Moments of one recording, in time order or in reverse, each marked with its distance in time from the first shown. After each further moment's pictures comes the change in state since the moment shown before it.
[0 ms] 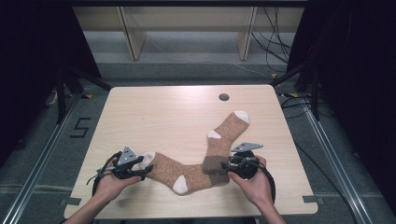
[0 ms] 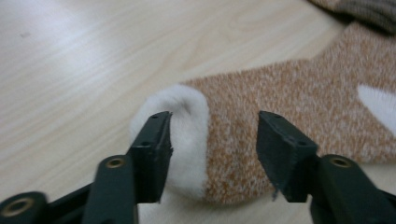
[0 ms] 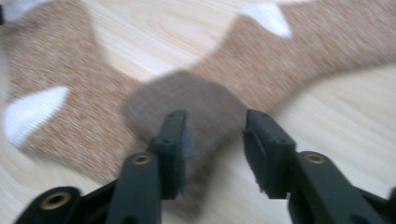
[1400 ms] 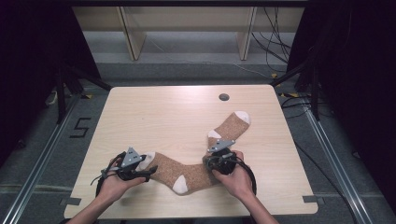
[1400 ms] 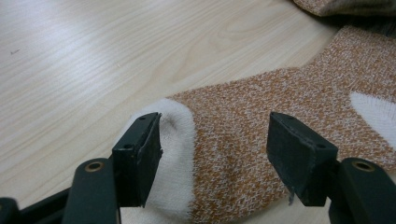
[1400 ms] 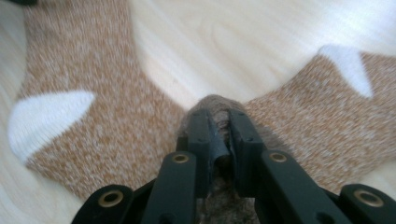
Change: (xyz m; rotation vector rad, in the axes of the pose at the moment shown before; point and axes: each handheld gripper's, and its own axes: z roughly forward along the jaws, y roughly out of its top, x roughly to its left) left arm -0.006 0.000 0.009 -0.013 -0.014 0.041; right arm 0.032 0.025 0.033 0.076 0.057 -0.129
